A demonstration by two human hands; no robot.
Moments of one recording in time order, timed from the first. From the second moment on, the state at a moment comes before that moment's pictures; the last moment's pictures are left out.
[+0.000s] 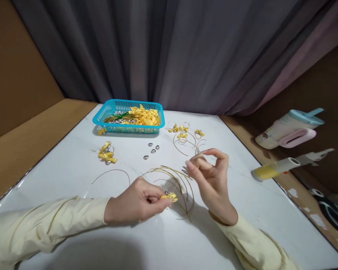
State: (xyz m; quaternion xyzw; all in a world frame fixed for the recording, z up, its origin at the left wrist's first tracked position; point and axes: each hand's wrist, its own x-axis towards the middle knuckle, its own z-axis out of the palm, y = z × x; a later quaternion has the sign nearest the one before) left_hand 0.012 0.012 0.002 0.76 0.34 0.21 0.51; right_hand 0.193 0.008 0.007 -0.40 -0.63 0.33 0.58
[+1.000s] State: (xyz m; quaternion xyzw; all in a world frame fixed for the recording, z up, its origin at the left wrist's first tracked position) left_hand -0.004 0.022 -0.021 0.95 0.11 0.24 0.16; right_hand 0.265 0.029 0.030 -0.47 -0.33 0.73 0.36
